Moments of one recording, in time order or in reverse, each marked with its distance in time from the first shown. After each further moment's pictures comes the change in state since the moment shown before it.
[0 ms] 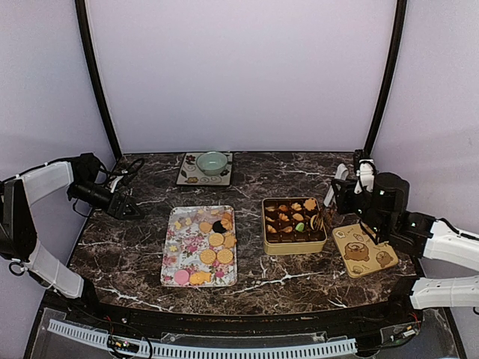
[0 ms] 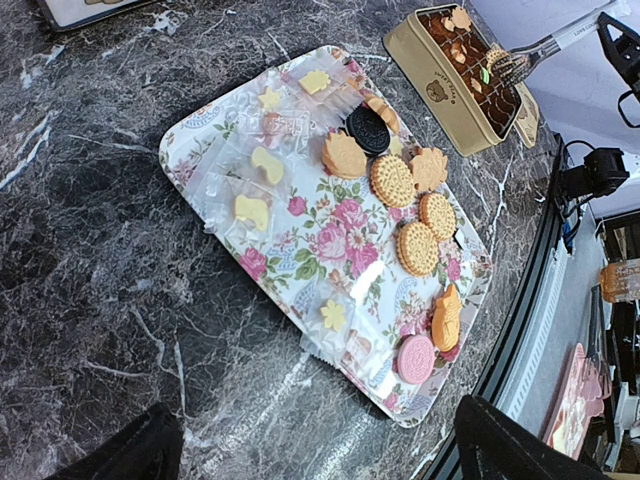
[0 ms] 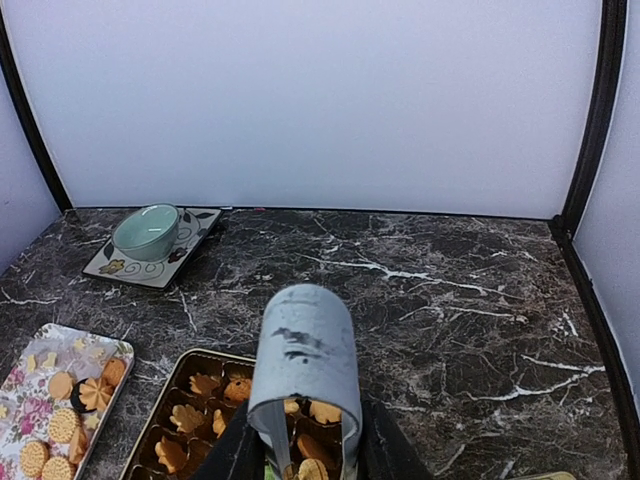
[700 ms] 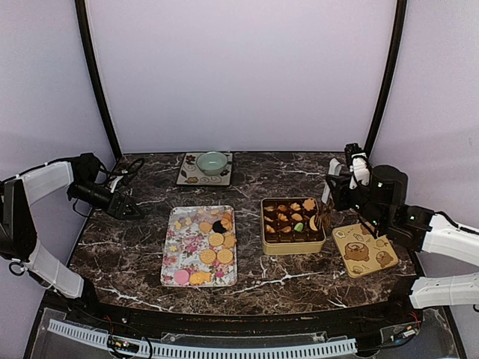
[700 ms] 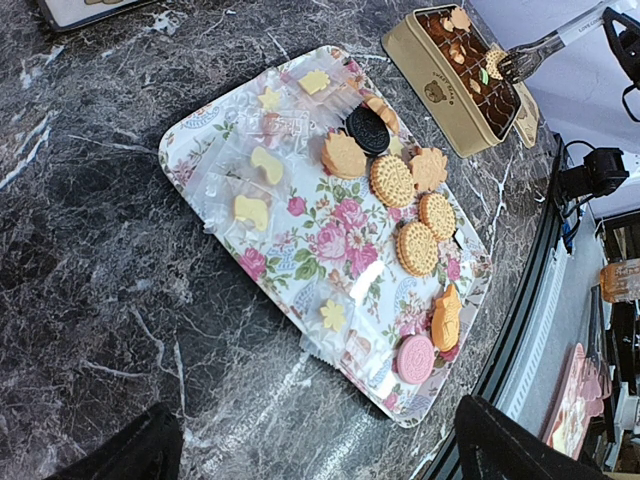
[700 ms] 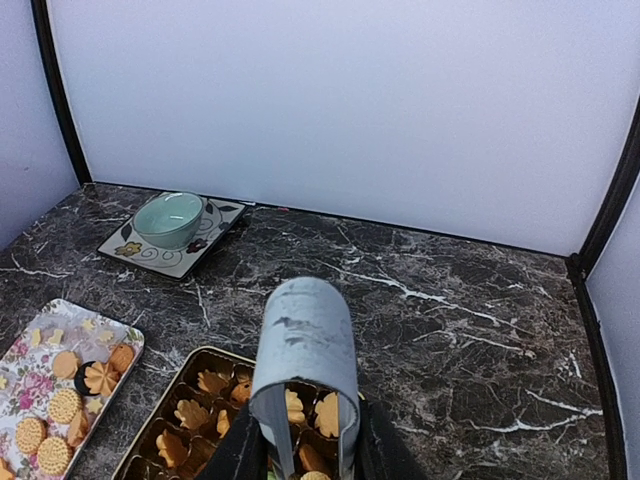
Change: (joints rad) left arm 0.000 0.000 0.000 0.000 0.001 0.000; right arm -0.002 0.043 0.059 -0.011 -0.074 -0.100
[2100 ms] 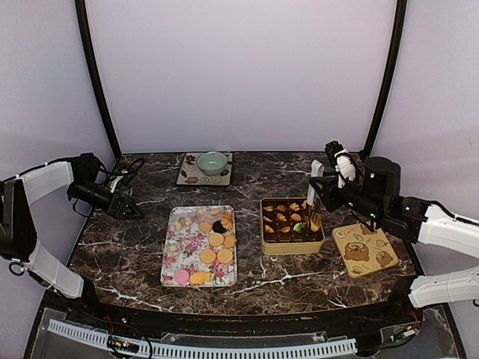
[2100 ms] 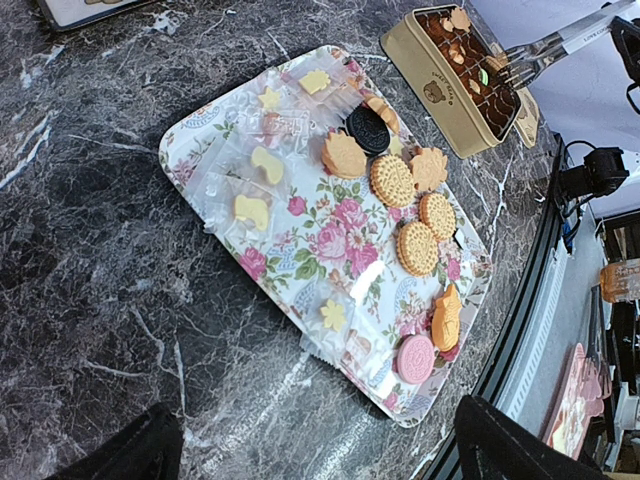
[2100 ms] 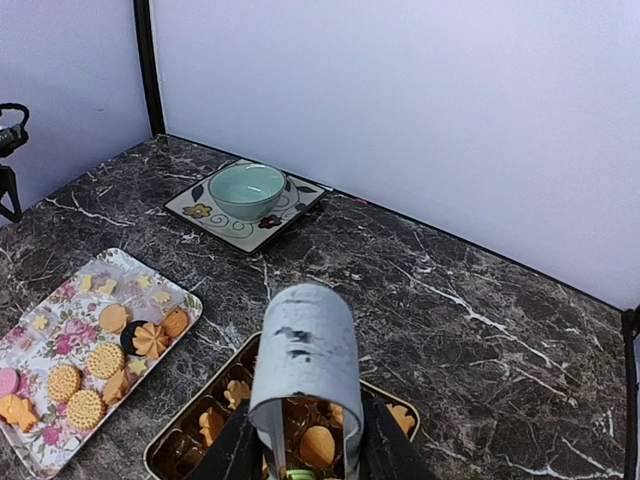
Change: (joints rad) left arm 0.000 0.000 0.000 -0.001 -0.001 0.000; right arm -0.003 0.080 0.084 -0.042 -0.210 -0.121
